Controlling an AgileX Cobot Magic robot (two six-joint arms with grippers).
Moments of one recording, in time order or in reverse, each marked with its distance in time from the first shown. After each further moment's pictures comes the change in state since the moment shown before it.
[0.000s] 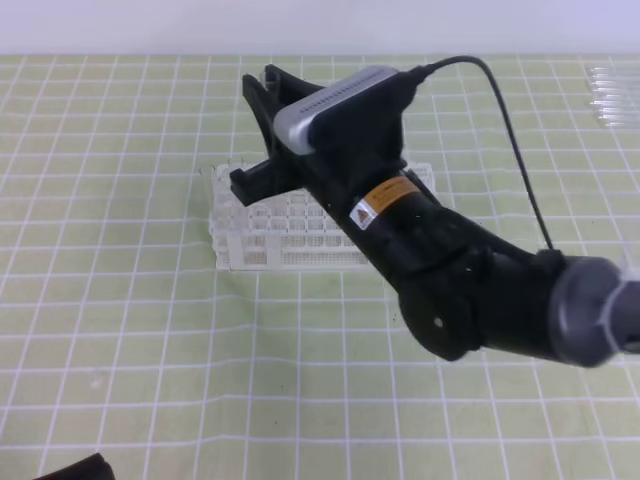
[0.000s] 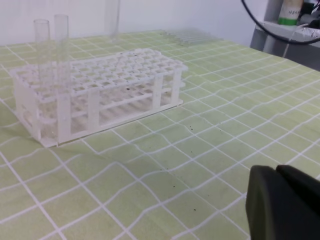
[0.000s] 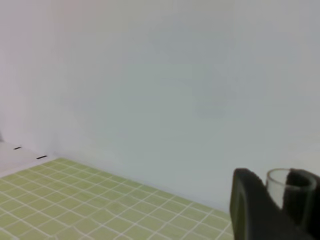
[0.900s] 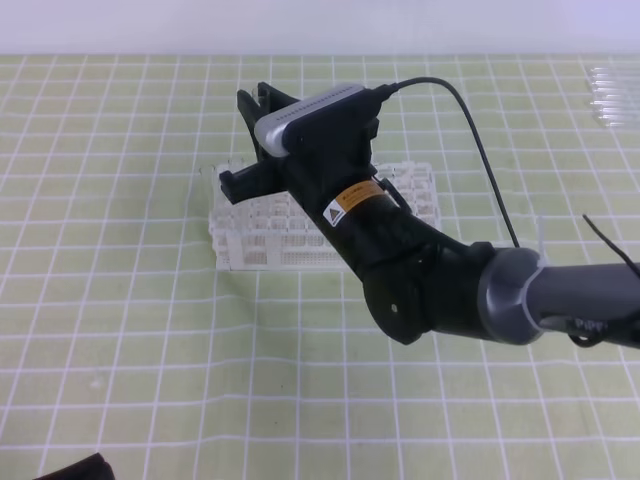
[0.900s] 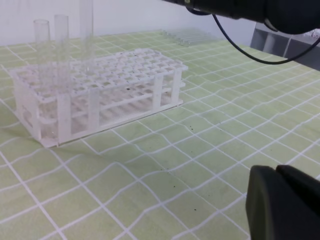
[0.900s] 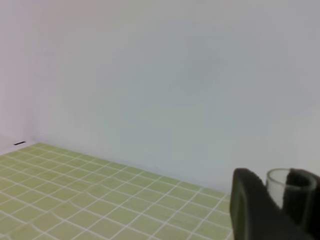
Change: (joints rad) left arm 0.000 -0.003 -0.010 -0.002 0.007 0.002; right arm -0.019 0.189 -0.153 0.031 -0.005 0.008
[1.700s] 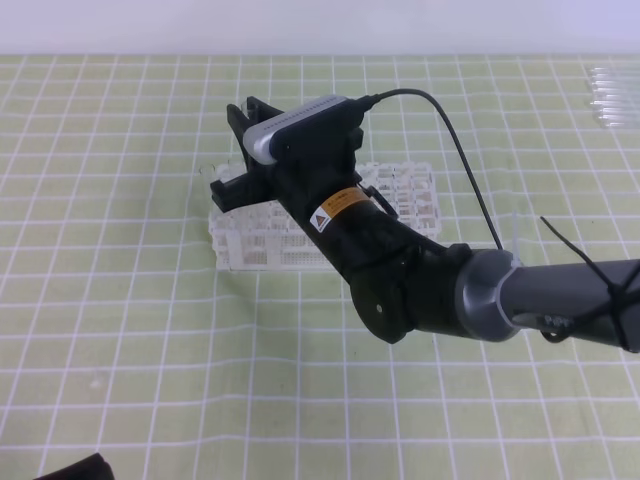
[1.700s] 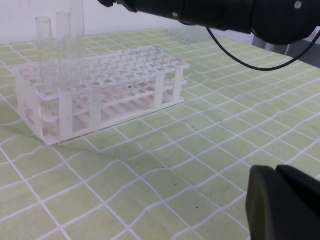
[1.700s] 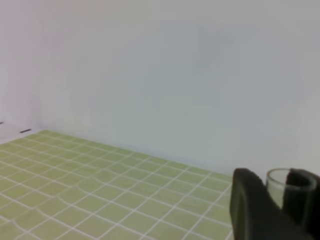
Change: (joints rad) left arm 0.000 0.002 0.005 0.001 0.001 0.001; right arm 0.000 0.061 -0.045 -0.013 0.019 0.032
